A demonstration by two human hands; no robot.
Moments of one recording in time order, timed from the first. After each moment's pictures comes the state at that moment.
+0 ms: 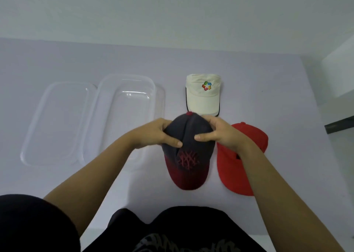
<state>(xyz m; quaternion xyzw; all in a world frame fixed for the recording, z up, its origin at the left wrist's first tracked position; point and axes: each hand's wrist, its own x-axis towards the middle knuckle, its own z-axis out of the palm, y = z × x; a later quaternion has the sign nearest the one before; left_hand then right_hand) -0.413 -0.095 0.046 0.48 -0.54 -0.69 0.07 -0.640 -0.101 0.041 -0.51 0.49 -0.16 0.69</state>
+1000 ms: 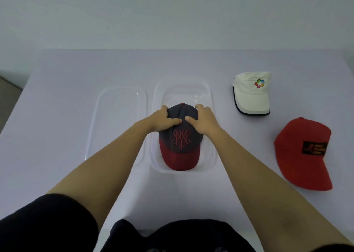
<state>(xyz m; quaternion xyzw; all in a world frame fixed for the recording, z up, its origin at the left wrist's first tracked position) -0.233 -0.130 -0.002 0.66 -0.56 -0.50 0.00 -0.403 -0.122 -0.017 -0.62 0.68 -0.09 0.38</state>
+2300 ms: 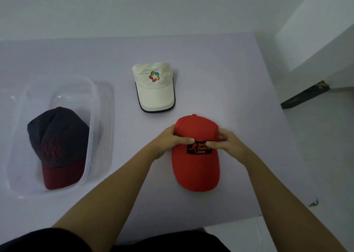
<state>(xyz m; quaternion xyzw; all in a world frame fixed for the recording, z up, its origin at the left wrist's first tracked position) -0.591 -0.091 -0.045 0.50 -0.42 -0.75 0.12 -0.814 -0.051 -0.048 -0.43 0.61 -0.23 0.63</state>
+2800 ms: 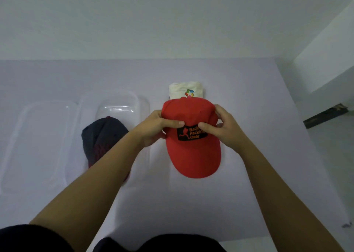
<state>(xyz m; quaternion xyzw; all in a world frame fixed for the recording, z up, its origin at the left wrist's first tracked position) -0.461 -0.128 0.047 0.49 -0.43 -0.72 0.23 -0.679 -0.097 0.049 -0.55 0.55 -0.34 0.52</state>
